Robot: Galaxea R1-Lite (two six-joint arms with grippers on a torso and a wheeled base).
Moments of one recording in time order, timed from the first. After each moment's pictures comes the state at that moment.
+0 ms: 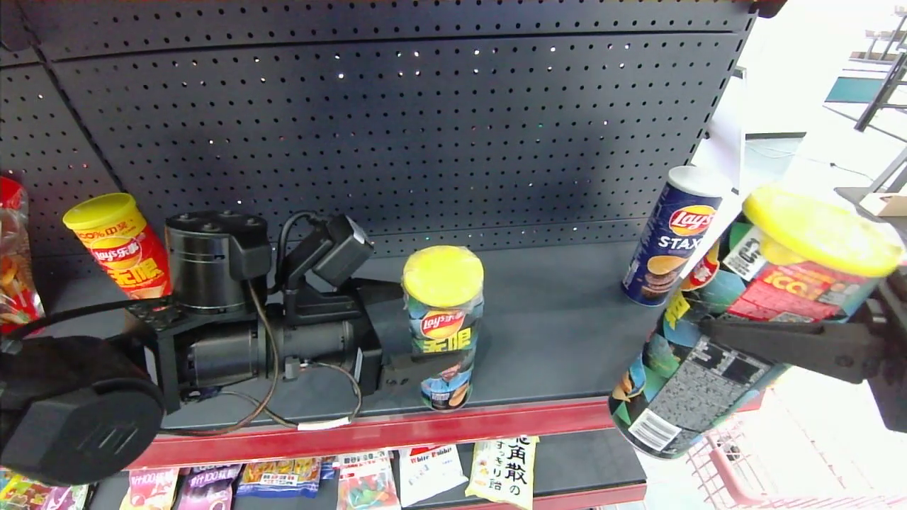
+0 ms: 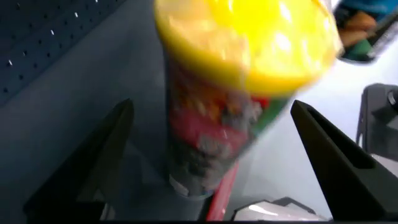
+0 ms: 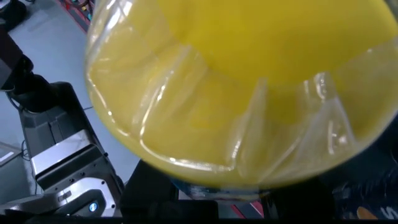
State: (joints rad) left arm -0.52 1.68 -0.68 -0.71 -0.57 0.16; right arm 0.42 1.15 -0.83 0.01 0.51 -0.15
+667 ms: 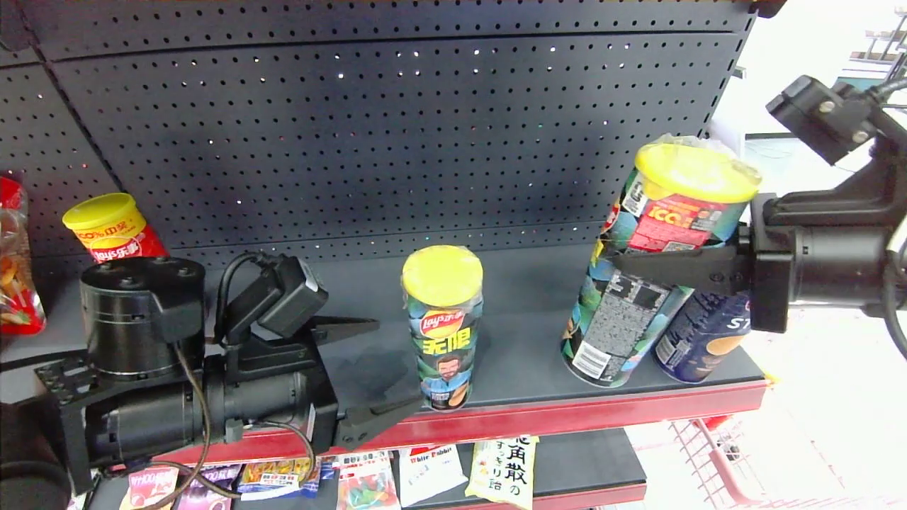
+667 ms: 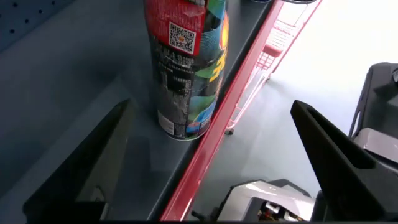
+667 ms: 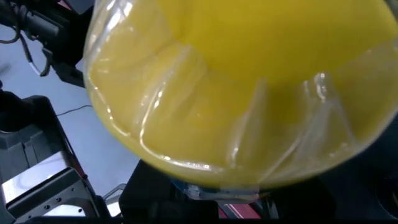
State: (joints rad) left arm -0.52 1.54 -0.49 -0.70 -0.47 0.16; right arm 0.48 1.38 -1.05 0.01 0.42 -0.18
